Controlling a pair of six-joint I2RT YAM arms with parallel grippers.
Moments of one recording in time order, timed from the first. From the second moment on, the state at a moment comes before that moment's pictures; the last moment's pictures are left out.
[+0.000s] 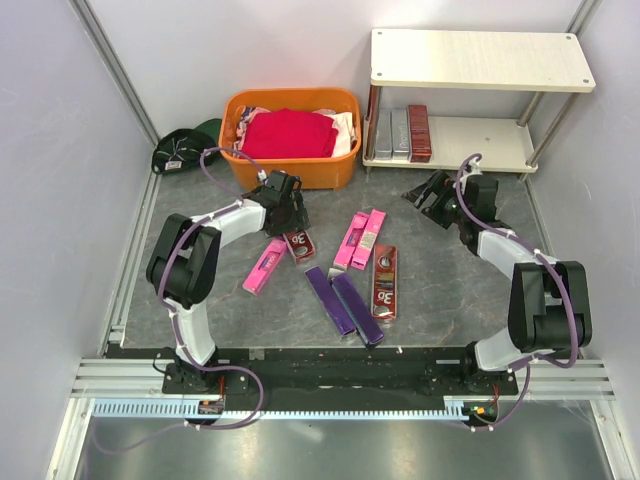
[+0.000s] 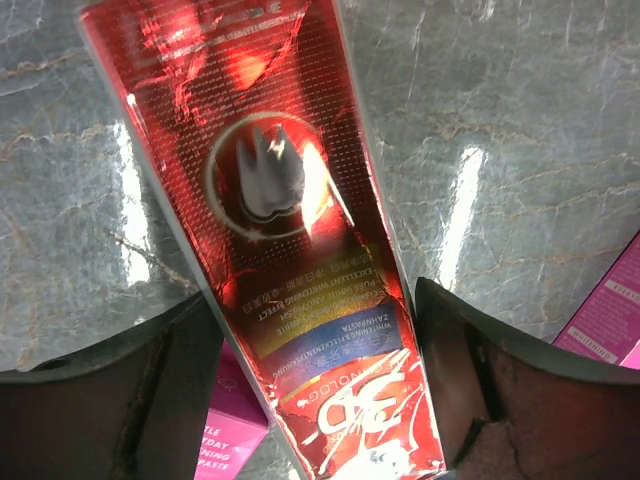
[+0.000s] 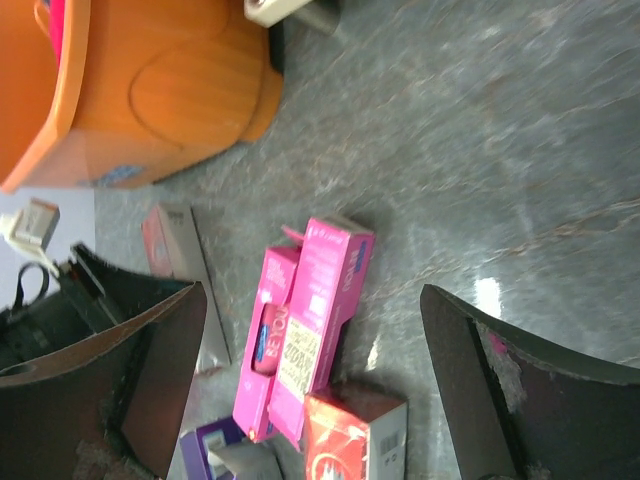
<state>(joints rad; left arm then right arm) -0.43 1.90 1.23 -0.33 -0.10 -0.60 0.01 1.52 0.81 0.23 -0.40 0.70</state>
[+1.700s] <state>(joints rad) -0.43 1.59 0.92 0.42 0.38 -1.36 0.80 1.27 0.79 0.22 0.21 0.67</state>
